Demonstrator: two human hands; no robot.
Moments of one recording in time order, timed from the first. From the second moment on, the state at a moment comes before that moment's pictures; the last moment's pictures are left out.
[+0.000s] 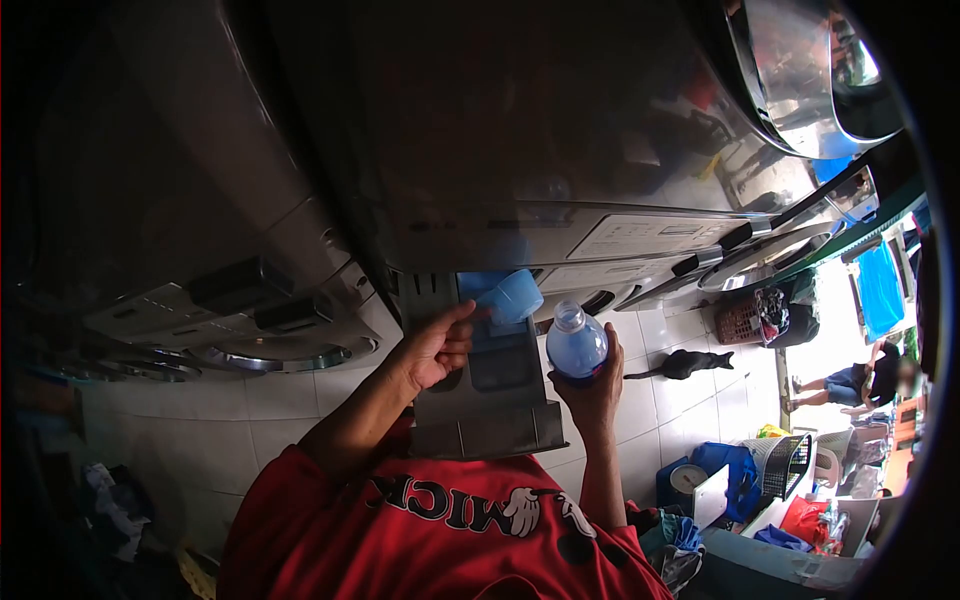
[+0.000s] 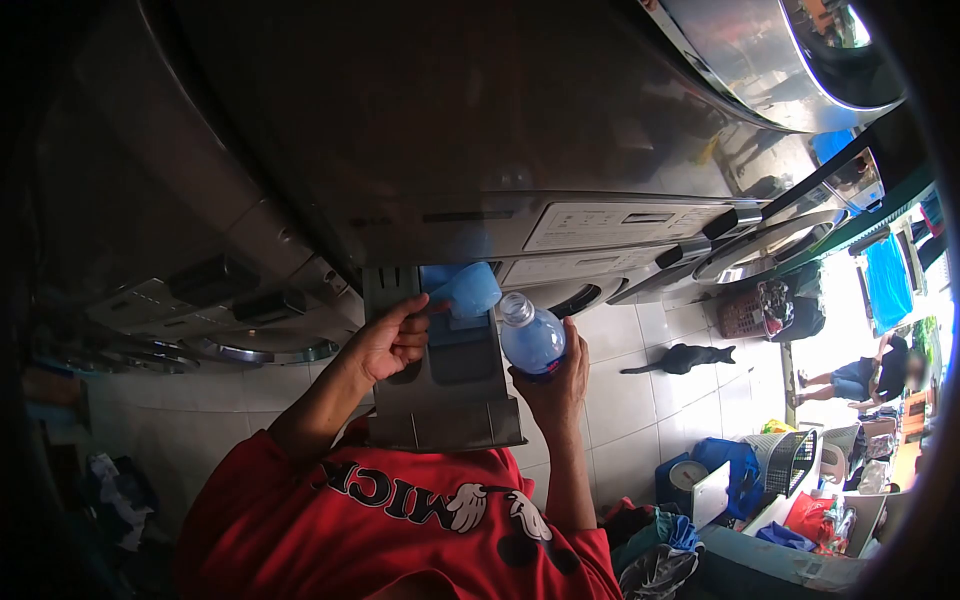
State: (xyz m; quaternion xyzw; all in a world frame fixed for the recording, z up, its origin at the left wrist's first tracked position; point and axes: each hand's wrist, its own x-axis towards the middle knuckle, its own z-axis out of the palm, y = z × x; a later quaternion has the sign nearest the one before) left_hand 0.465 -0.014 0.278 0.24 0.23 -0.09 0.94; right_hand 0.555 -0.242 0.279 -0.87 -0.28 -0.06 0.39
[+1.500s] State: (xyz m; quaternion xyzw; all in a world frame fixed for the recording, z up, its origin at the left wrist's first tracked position) left_hand 0.459 -0.020 0.276 0.23 0.23 -0.09 0.94; right_hand 0.553 -0.245 0.281 -0.86 -0.25 -0.04 0.44
